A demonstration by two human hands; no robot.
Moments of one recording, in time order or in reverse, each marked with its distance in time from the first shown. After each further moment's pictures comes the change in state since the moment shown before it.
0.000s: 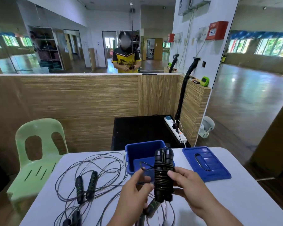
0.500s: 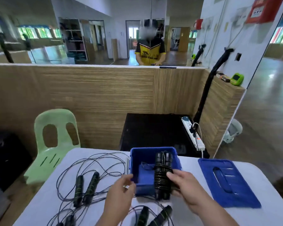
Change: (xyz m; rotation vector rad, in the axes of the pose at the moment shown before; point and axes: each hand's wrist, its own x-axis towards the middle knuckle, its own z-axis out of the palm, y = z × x) left_hand 0.107 -0.055 -0.016 0.363 0.365 -0.098; right_hand 0.149 0.030 -0.031 -0.013 -0.130 0.196
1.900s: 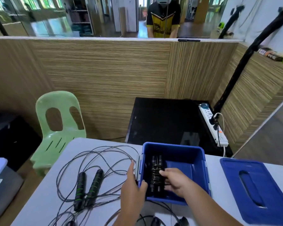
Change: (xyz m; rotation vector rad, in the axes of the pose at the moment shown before) left_hand 0.095 -0.040 0.056 0.077 0.055 -0.099; right_hand 0.195 0.068 0.031 -0.073 -0.030 0.378
